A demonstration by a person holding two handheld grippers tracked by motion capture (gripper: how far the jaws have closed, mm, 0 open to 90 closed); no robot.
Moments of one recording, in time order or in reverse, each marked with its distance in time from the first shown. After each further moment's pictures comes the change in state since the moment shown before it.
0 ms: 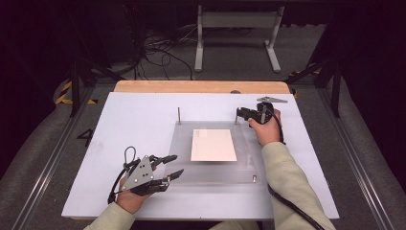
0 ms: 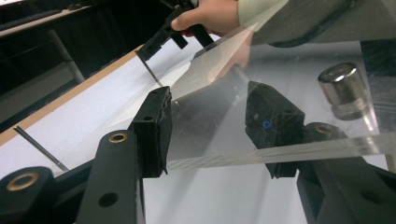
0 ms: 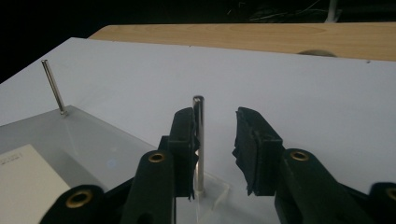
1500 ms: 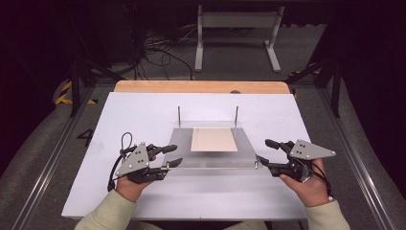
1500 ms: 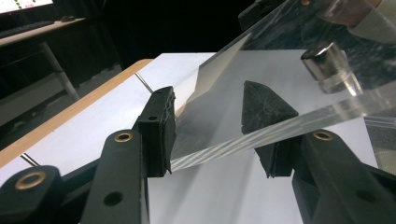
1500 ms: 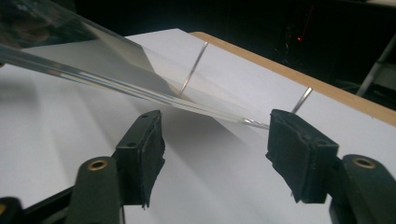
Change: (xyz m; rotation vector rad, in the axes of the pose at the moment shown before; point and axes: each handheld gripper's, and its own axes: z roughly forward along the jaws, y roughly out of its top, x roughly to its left) left arm 0.025 0.021 -0.002 -0.044 -0.046 -0.015; right arm 0.091 -0.056 -0.173 -0.114 0.147 -0.449
